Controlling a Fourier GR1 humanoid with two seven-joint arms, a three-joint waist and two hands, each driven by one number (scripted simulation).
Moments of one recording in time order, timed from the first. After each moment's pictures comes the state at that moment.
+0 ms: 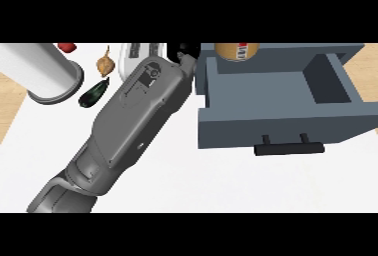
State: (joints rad) left arm -1.20 0.00 -0.20 -0.87 0.44 0.60 0.08; right arm 0.43 -0.01 -0.68 -2.29 -0.55 0.48 0.25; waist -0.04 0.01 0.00
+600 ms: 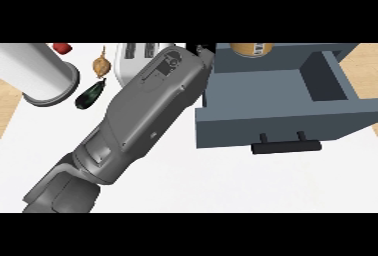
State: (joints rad) left arm -1.35 0.00 -0.32 -0.65 0.65 0.65 -0.02; right arm 0.39 -0.02 -0.66 -2.31 -0.54 0.45 0.30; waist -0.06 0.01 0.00
